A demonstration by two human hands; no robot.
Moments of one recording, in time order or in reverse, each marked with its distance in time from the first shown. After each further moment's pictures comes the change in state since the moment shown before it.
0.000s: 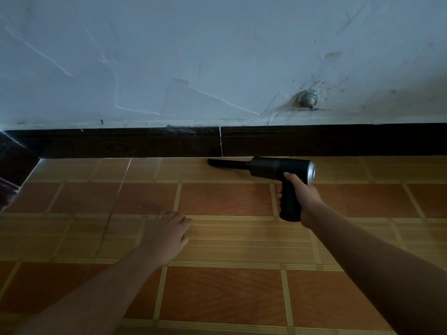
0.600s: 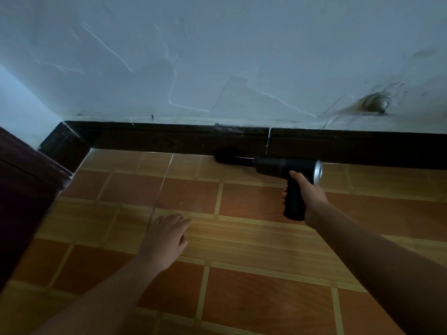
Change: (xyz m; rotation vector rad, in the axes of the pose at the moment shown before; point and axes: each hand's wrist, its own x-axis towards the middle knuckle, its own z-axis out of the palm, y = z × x) left_hand -0.043 -0.074 0.013 -0.090 -0.006 -0.200; right_hand 0.007 0.019 0.092 -0.024 -0.040 0.011
